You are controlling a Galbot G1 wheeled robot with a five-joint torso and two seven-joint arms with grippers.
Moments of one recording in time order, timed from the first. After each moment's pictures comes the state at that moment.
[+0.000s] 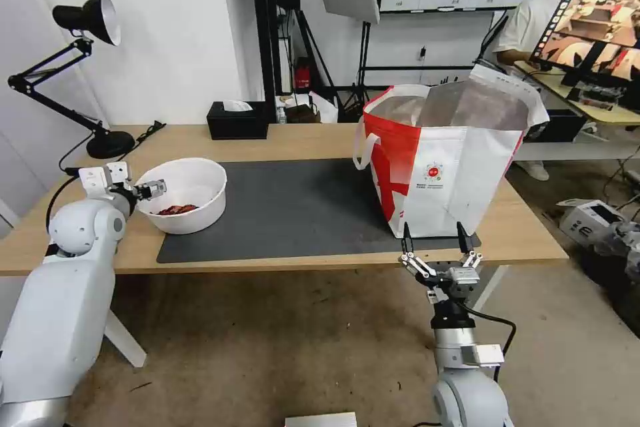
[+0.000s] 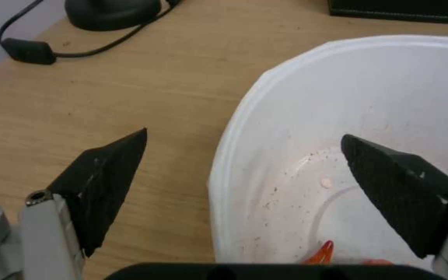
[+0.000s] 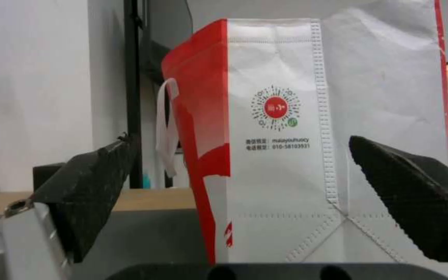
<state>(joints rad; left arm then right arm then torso) 0.75 -1.03 -0.60 -1.55 -0.54 0.74 -0.17 -1.51 1.46 0.44 1.98 0.08 0.45 0.06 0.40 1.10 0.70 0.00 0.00</state>
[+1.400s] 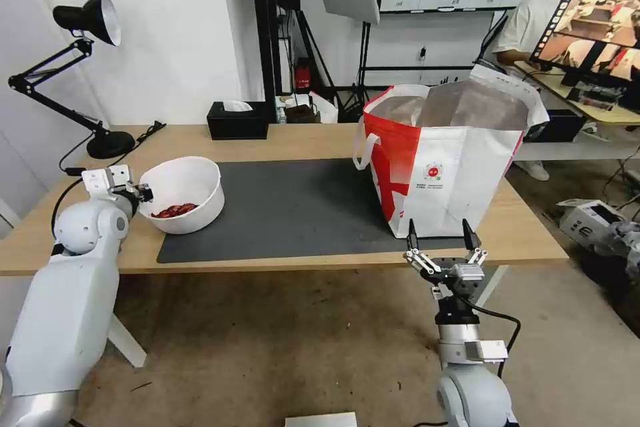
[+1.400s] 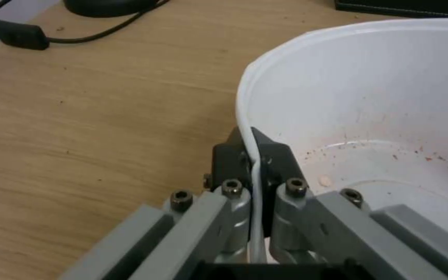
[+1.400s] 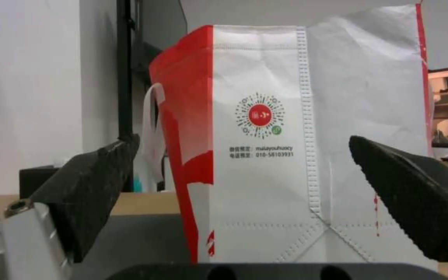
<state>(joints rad) 0.73 -1.05 -0.60 -1.51 -0.55 0.74 -0.17 -1.49 1.45 0.46 1.98 0.08 0.45 0.07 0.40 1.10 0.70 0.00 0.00</state>
